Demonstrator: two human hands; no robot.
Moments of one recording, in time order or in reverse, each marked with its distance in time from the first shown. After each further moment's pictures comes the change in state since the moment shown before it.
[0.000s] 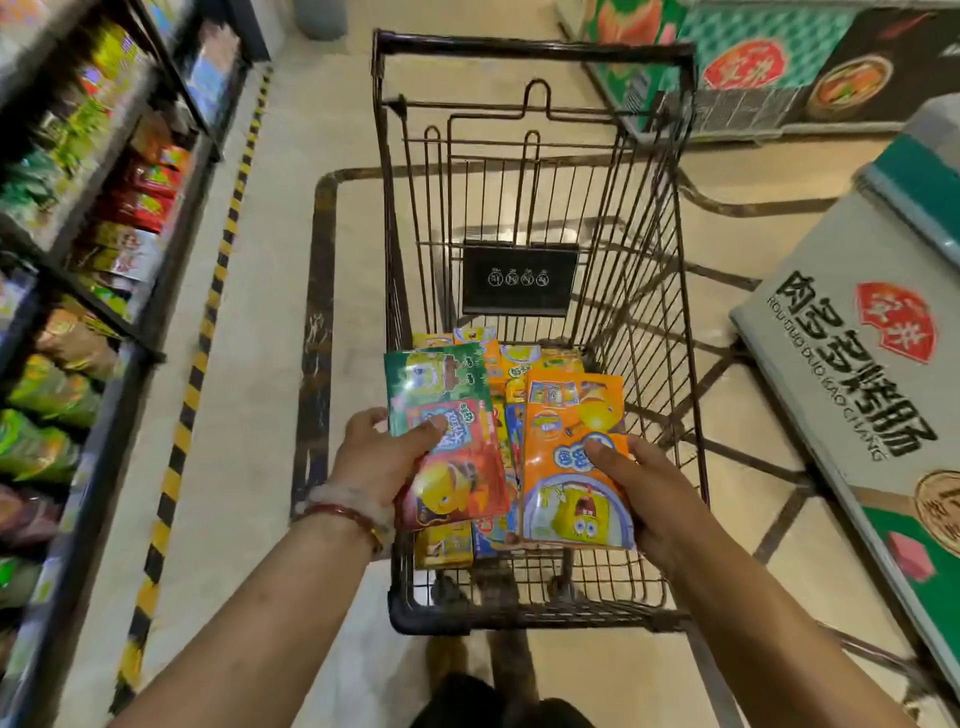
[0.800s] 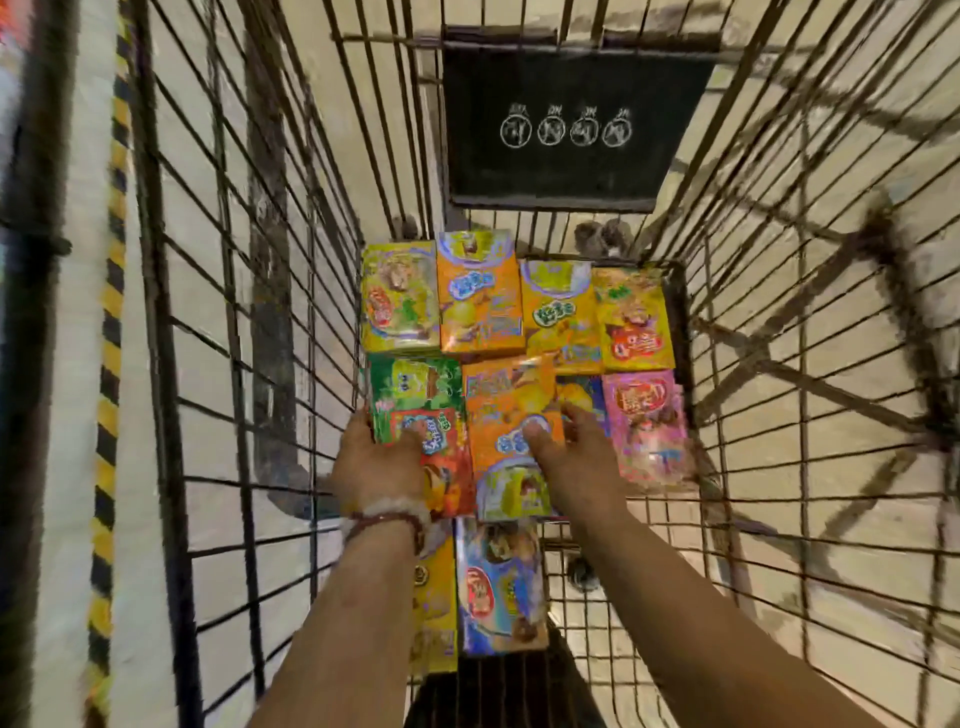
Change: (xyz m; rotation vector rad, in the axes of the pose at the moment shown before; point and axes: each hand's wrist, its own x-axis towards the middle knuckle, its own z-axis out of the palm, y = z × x) left_hand 0.261 -0.151 0.079 0.569 0.484 -0.122; right_hand 0.297 0.133 0.007 -0.654 0.151 -0.021
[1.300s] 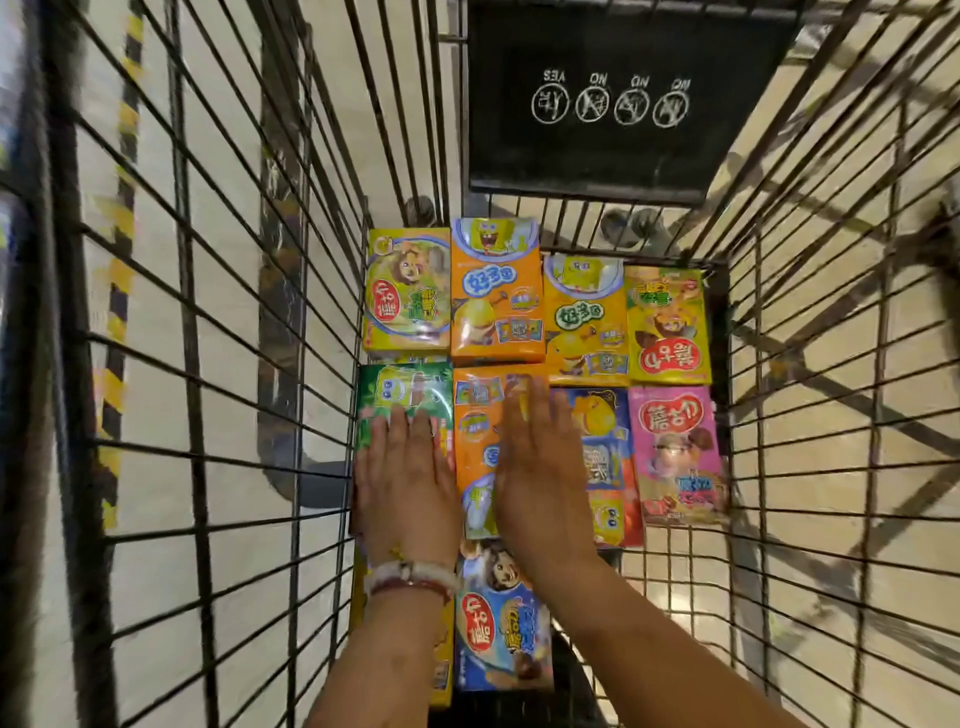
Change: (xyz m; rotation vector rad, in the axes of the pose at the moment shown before) left_hand -0.011 -0.025 0.034 0.558 -0.041 0.556; right_hand 0.005 0.013 0.056 -0.810 0.149 -0.633
